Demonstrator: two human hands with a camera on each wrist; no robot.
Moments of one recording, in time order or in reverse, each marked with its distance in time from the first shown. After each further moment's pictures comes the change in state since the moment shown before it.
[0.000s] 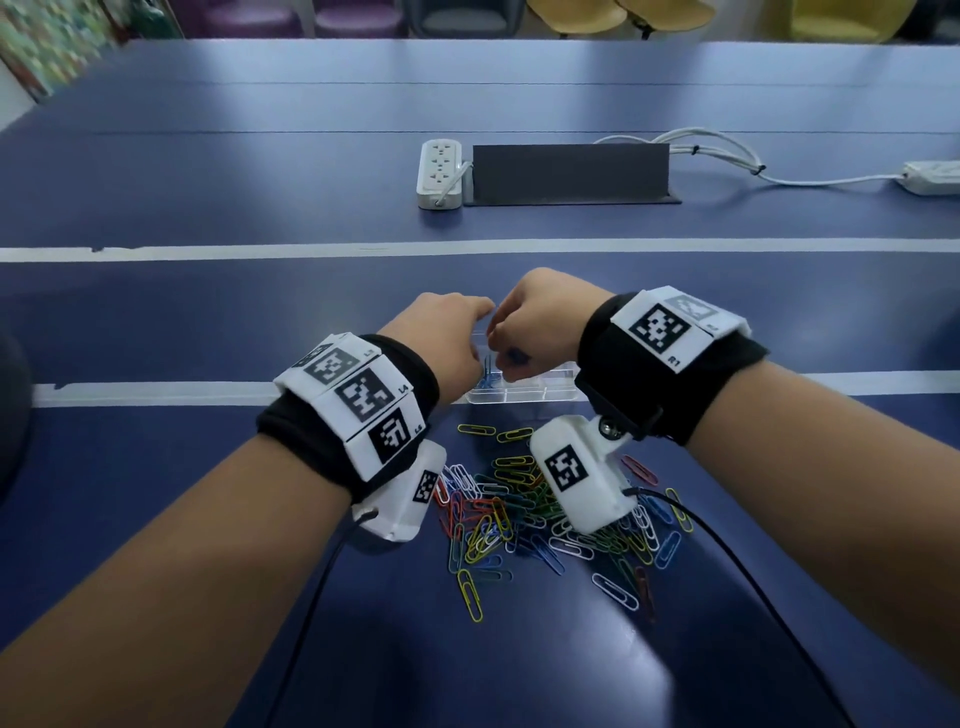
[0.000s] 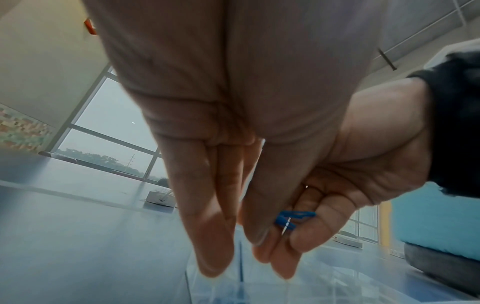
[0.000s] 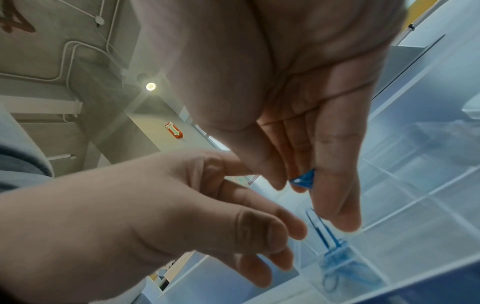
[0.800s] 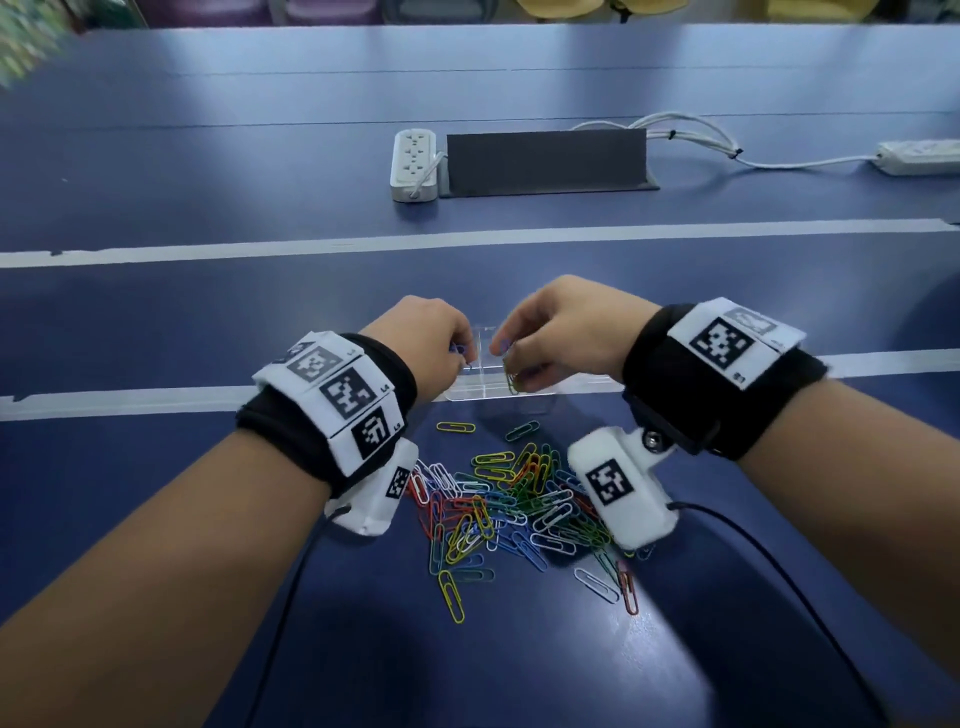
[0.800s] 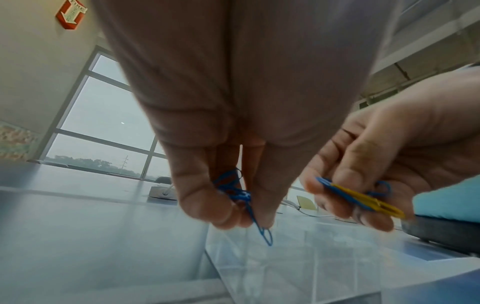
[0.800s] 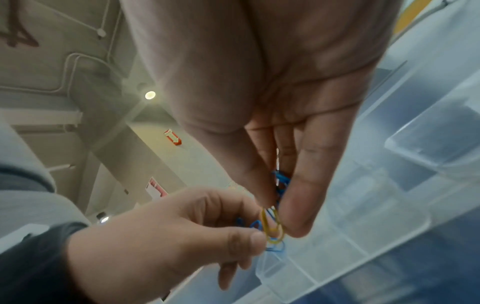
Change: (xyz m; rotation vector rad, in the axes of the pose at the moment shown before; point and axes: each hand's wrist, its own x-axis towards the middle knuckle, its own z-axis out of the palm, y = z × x) left_hand 0.012 -0.004 0.010 0.064 -0.002 0.034; right_hand -0.024 0.035 -0.008 0.368 -0.108 -0.056
